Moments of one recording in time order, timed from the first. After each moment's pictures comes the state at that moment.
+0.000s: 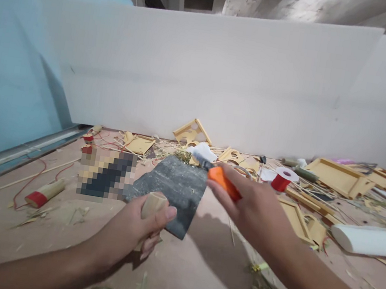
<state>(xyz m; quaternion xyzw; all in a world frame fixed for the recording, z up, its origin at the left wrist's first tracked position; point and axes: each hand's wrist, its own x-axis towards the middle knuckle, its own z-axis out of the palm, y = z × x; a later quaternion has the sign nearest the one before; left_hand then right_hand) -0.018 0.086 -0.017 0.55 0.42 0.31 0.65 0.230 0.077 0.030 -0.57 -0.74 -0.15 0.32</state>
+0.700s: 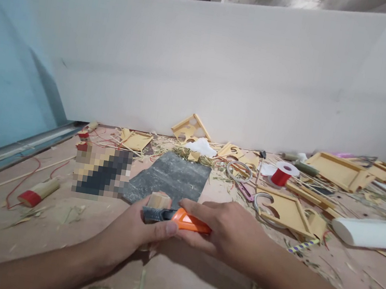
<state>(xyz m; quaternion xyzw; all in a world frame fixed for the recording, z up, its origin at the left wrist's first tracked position) -0.018 0.091 -0.019 0.54 0.36 0.31 0.69 0.209 0.063 0.007 -0.43 -0.88 0.03 0.20</state>
